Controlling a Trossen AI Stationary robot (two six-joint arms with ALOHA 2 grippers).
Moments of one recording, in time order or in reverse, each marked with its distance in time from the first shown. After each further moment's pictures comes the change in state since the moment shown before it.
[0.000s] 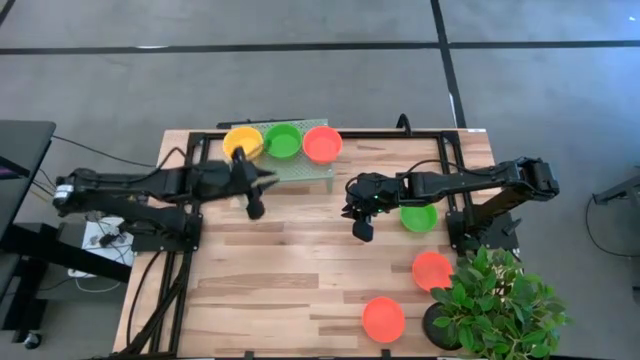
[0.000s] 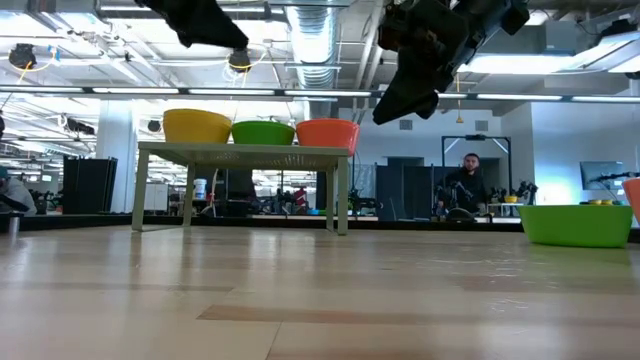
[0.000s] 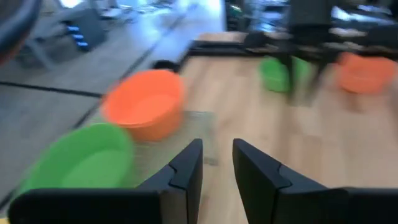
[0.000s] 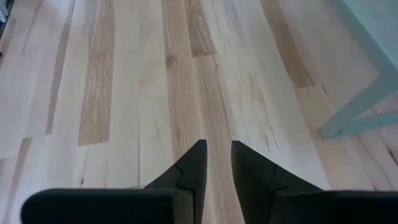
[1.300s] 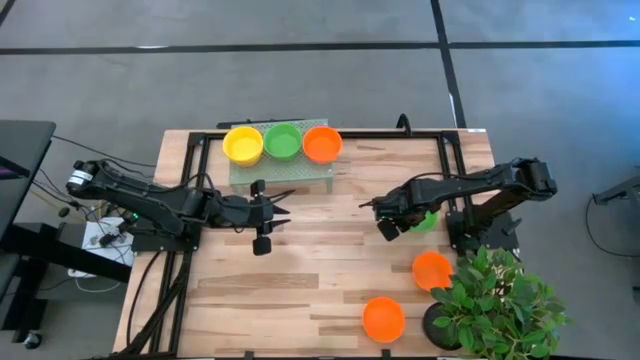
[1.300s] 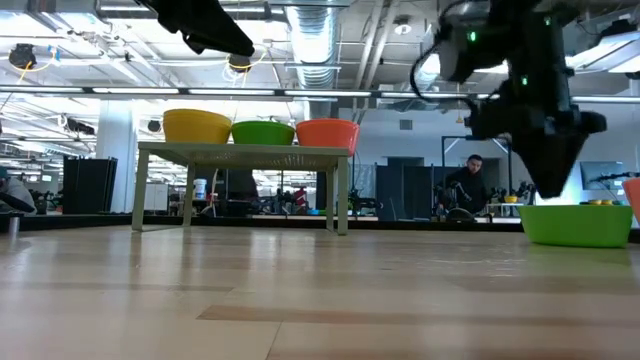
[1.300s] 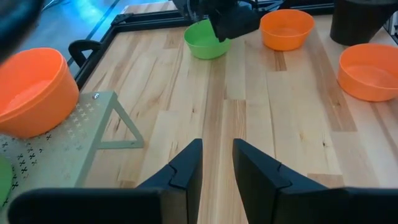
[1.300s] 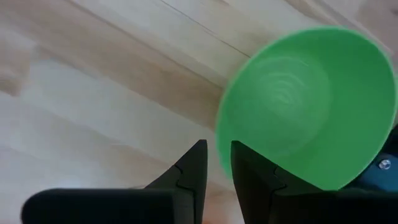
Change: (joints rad) left arm -0.242 0.172 0.000 0.023 -0.002 -0.076; right arm 0.037 0.026 -0.068 -0.791 0.079 0.894
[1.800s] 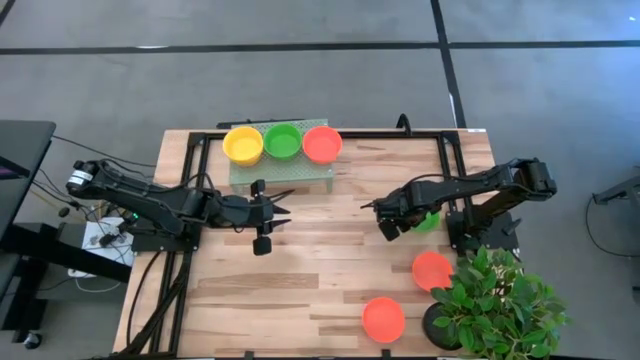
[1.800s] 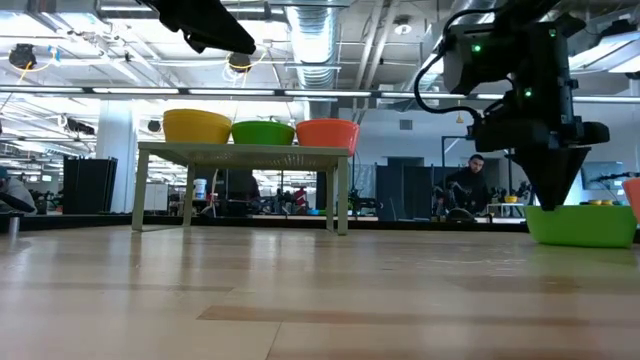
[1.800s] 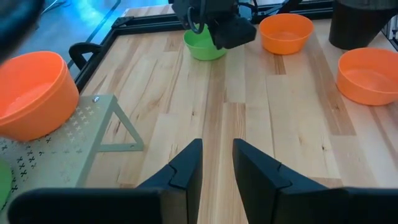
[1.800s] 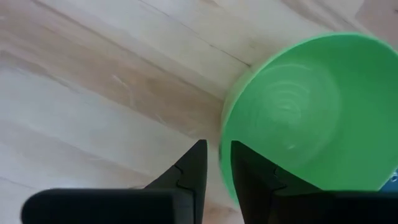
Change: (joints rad) left arm 0.000 0.000 0.000 0.012 0.000 0.000; right arm -0.004 0.000 -0.058 0.058 0.028 0.002
